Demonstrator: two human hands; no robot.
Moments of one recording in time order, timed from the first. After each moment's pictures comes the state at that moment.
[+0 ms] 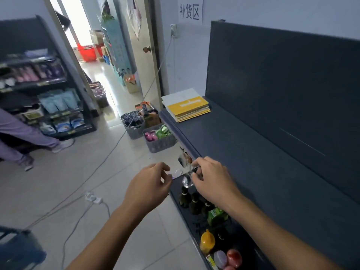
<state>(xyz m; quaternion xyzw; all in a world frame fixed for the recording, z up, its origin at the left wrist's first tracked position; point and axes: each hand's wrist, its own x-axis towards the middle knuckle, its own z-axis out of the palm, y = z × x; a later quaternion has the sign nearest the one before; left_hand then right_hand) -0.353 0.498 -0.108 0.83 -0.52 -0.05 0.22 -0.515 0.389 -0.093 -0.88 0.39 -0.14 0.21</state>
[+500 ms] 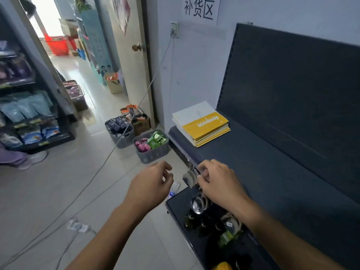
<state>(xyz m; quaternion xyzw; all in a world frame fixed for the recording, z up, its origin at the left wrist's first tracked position) -0.150 0.387 -0.119 0.78 -0.58 -0.08 0.23 -0.337 0.296 -0.098 -0.86 0.46 -0.11 0.18</state>
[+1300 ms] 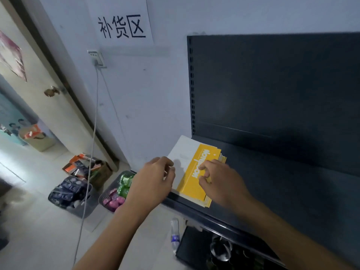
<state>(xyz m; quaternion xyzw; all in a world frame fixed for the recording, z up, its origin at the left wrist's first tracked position) -0.023 0.107 -0.092 0.62 -0.75 -0.09 0.22 -0.228 0.117 -0.108 -0.73 0.63 -0.20 0.18</state>
